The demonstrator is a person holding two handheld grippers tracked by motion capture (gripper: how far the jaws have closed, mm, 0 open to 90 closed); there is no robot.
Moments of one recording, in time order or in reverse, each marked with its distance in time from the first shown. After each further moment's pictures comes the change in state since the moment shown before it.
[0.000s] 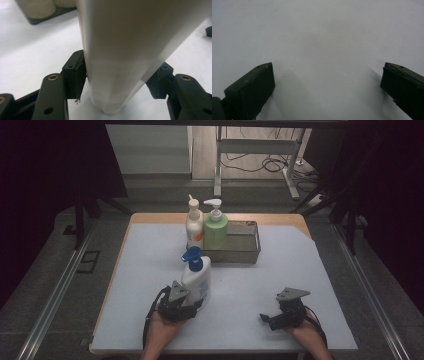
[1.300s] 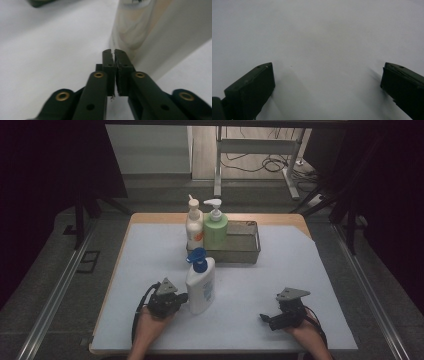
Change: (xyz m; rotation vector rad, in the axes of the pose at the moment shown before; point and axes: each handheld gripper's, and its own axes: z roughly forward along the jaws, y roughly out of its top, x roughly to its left) left arm 0.039 -0.012 0.002 0.073 -0.091 0.005; right arm 0.000 0.000 0.000 0.001 0.001 0.000
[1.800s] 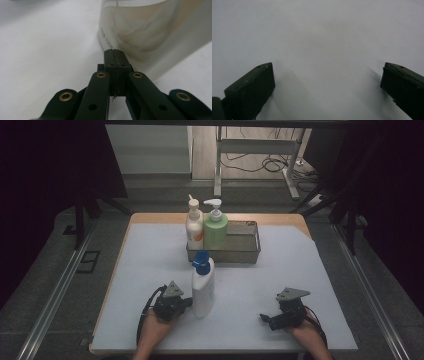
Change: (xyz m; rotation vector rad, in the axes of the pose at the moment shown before) left arm -0.013 -0.003 0.005 0.024 -0.042 0.007; right arm 0.000 0.000 0.000 0.000 0.000 0.000
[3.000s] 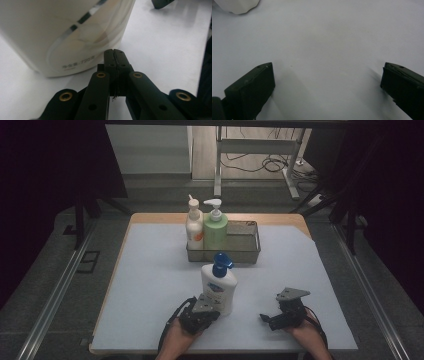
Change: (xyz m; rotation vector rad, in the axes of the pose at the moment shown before) left arm -0.062 0.013 0.029 0.017 -0.112 0.130; right arm 0.000 0.000 0.000 0.001 -0.001 0.000
